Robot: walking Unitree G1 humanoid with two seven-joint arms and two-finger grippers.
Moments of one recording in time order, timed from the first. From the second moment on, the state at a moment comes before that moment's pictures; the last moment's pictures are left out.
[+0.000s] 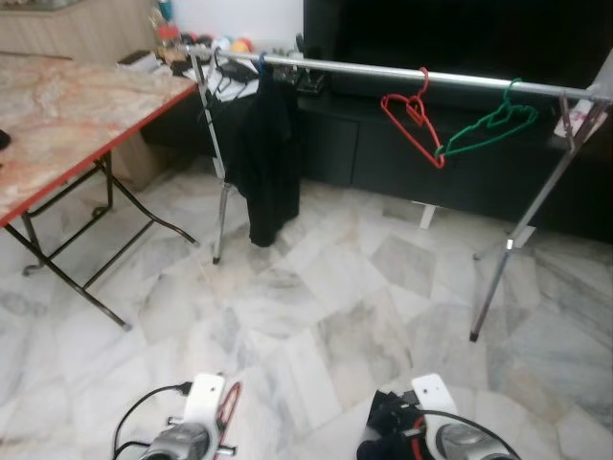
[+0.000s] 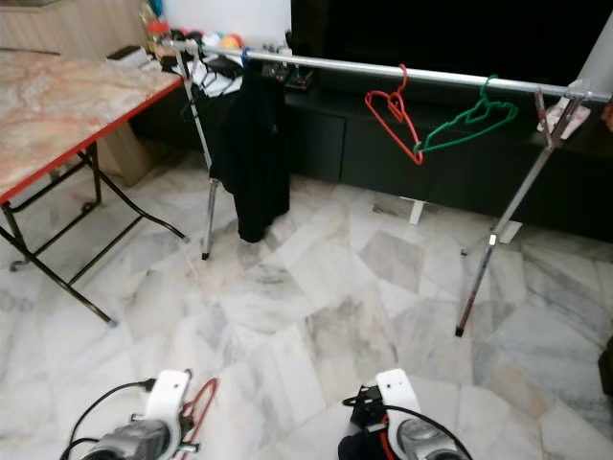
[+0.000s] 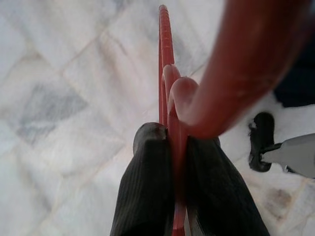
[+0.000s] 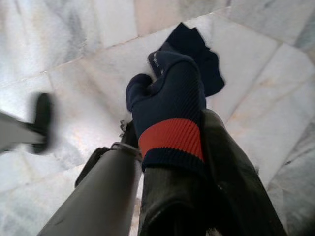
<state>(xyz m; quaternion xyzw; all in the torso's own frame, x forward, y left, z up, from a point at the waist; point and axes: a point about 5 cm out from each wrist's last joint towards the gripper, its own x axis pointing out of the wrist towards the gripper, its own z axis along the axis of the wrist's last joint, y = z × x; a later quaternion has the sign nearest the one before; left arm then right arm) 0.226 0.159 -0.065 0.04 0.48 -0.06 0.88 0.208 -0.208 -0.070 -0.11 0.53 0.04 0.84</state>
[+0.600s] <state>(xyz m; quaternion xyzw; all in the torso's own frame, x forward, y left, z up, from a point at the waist) 0.225 0.177 -0.064 0.05 0.48 -0.04 0.88 0.211 -0.198 -0.069 -0.10 0.53 0.05 0.84</state>
